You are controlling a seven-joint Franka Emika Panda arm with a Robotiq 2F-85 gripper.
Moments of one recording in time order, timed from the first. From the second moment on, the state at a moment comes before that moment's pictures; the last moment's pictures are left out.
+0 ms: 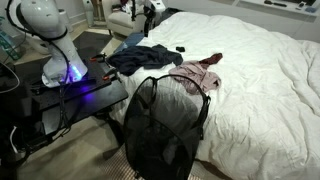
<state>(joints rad) -0.13 0.00 -0.06 -2.39 0.18 2.36 0.48</state>
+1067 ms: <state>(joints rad) -0.08 0.04 -0.06 -2.59 0.39 2.73 0.12</state>
